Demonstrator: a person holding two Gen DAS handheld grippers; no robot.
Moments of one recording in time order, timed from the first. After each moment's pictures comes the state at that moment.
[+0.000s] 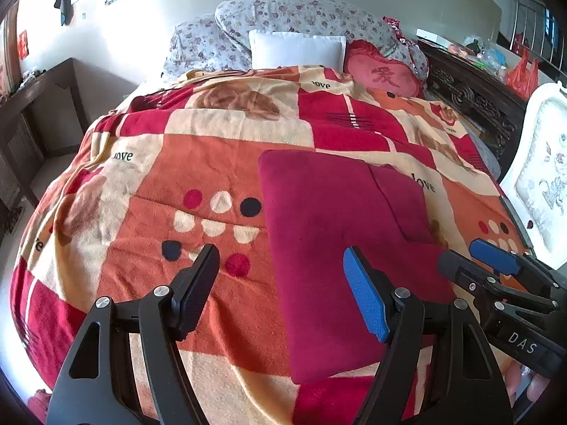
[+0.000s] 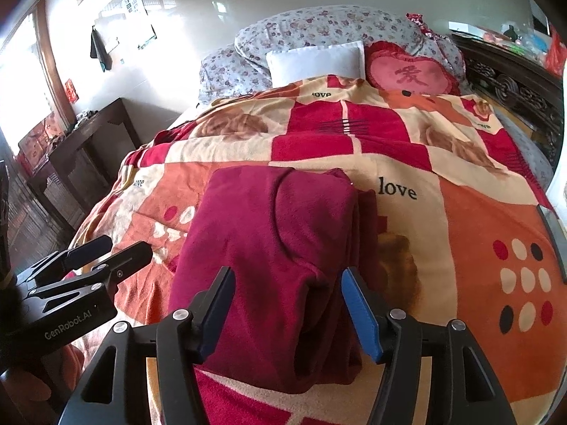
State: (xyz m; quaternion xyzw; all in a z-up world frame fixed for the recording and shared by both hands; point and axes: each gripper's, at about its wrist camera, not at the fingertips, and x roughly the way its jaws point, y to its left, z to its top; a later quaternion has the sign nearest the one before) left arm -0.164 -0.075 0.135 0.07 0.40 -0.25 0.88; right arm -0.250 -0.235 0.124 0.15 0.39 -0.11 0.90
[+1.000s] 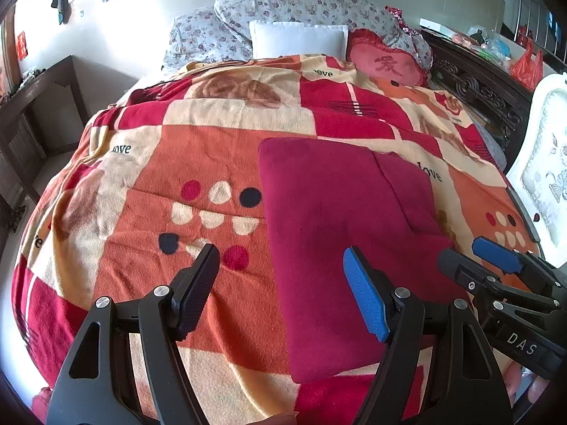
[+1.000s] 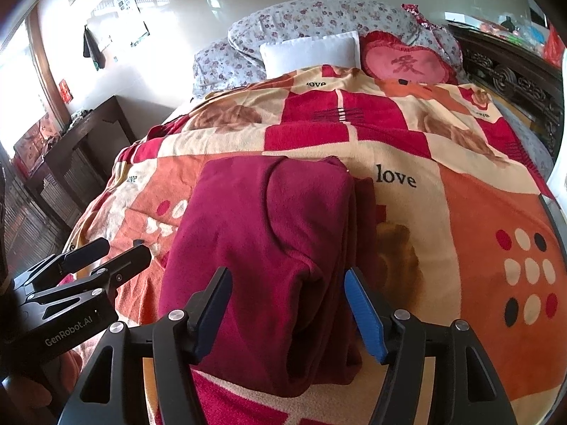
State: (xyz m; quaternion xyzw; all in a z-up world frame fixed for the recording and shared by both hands) left arm -0.163 -0.083 0.126 0.09 0.42 -0.24 0.87; right arm -0.248 -0.241 0.112 0.16 0.40 -0.11 0.90
